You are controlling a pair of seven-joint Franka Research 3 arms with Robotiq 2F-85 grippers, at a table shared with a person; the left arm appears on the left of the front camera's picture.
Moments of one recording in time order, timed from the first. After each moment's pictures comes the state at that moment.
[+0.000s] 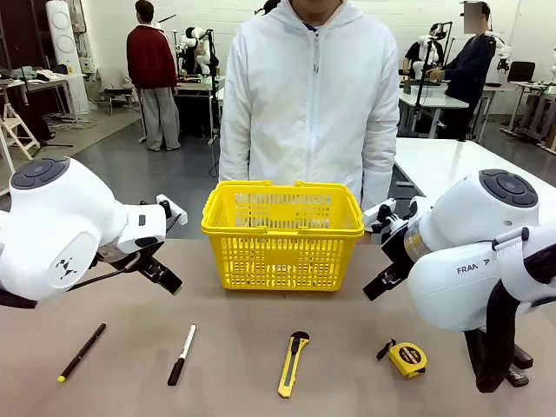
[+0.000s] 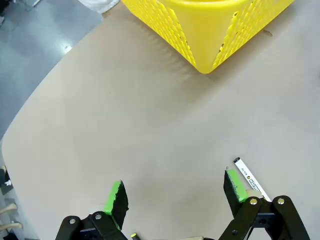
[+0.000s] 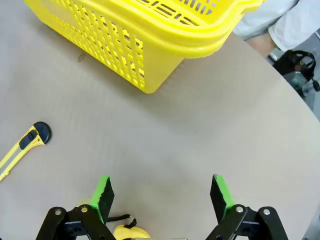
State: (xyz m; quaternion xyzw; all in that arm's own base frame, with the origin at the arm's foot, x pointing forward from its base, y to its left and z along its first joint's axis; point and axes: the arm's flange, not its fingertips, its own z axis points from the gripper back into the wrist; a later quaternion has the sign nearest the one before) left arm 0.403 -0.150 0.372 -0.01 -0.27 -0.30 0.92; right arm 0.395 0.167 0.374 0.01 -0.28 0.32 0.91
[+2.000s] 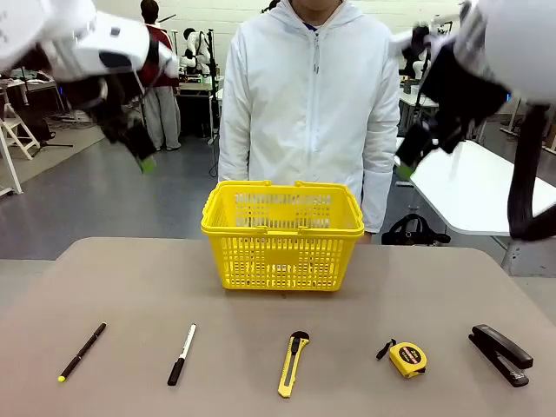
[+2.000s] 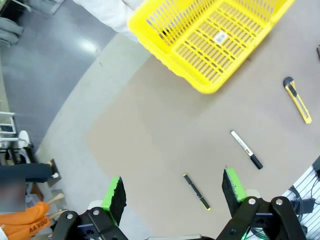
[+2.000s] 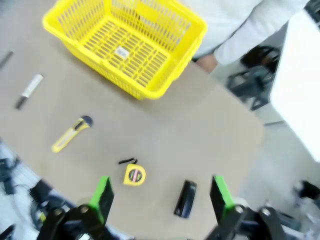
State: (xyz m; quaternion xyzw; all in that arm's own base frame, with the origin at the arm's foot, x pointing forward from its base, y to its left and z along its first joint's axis) left arm 0.375 -0.169 0.659 0.08 -0.25 -0.35 0.90; right arm 0.323 0.191 0.670 -0.05 -0.26 0.30 0.91
